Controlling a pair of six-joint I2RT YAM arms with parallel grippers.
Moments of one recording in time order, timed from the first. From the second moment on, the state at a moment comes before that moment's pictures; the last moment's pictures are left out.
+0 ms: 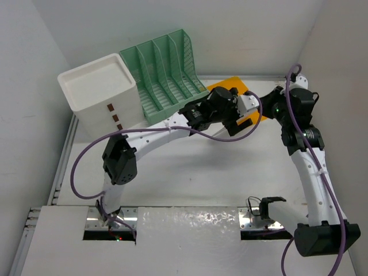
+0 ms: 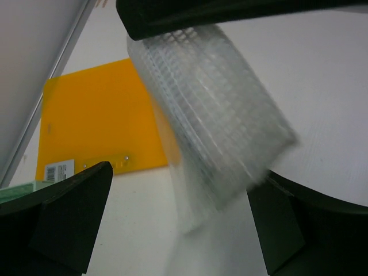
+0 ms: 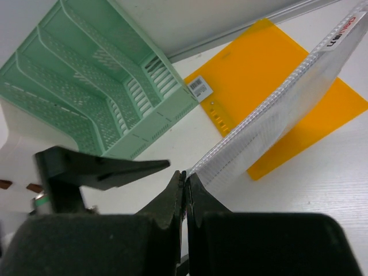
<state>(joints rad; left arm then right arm) -0.94 1.97 1.85 -0.30 0.14 0.33 0.03 1.03 1.08 -0.37 -0.10 0.48</state>
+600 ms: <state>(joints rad) -0.82 1.93 1.84 -0.45 0.26 0.24 0.01 1.10 1.25 -0.52 -0.23 0.25</state>
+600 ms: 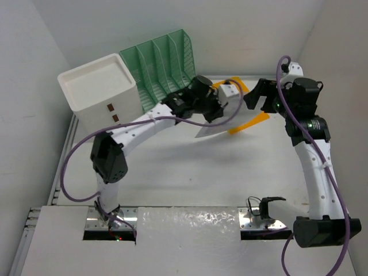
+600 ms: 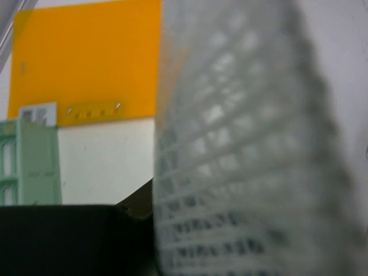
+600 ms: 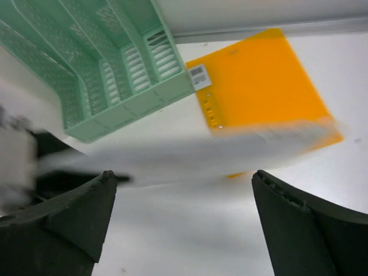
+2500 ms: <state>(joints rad) -0.63 1.30 1.85 -0.79 -0.04 0.29 0.29 1.10 1.09 0.12 -0.71 0.10</state>
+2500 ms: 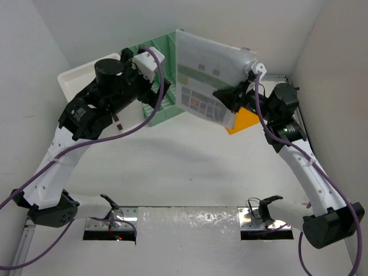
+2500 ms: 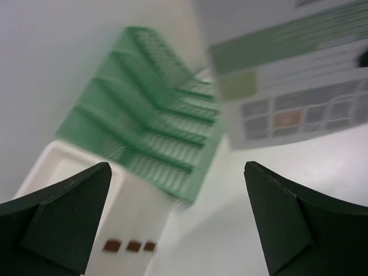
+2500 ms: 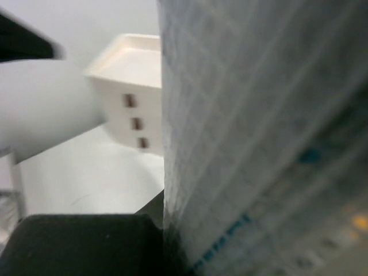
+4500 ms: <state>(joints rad) -0.62 1.20 1.41 -0.47 -0.80 0.43 0.44 2.39 1.76 0.80 0.08 -0.08</state>
